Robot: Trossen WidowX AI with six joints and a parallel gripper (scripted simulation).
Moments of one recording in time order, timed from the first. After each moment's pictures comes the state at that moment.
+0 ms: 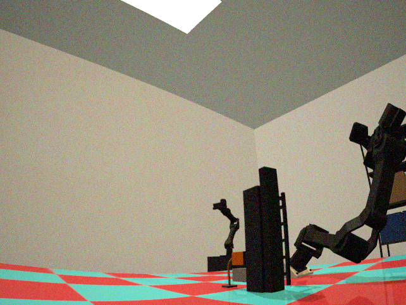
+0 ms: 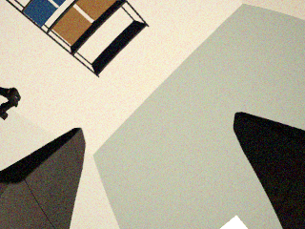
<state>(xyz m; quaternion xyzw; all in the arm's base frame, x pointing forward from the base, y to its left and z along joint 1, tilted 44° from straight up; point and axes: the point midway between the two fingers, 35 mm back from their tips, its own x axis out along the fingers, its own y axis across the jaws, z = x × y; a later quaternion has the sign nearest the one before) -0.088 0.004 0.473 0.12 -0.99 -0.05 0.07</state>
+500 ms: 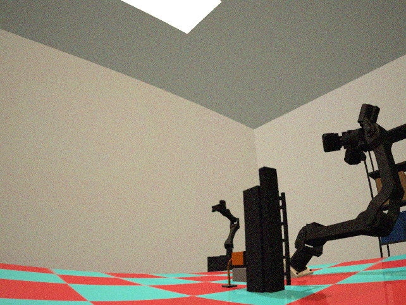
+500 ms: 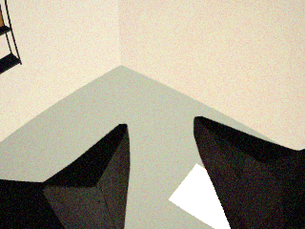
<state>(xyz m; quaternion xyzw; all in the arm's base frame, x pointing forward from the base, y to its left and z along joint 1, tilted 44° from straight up) -0.131 -0.134 0.414 0.38 -0.87 -0.30 -0.02</state>
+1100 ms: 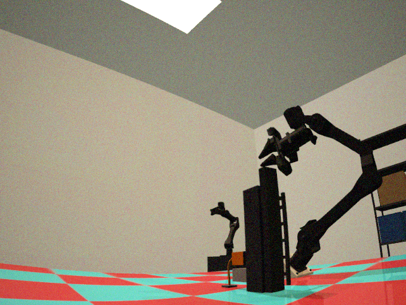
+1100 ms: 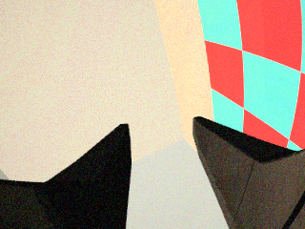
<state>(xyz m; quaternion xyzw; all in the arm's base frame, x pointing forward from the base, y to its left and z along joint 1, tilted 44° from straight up) 0.018 -0.299 0.245 0.73 -0.28 -0.61 0.10</state>
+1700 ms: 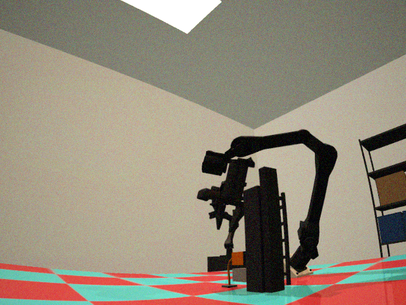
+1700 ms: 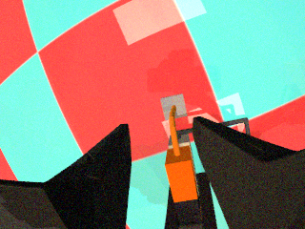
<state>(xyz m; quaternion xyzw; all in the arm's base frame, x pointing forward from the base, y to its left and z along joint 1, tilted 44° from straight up) 0.223 -0.187 0.070 0.75 0.45 -0.43 0.23</state>
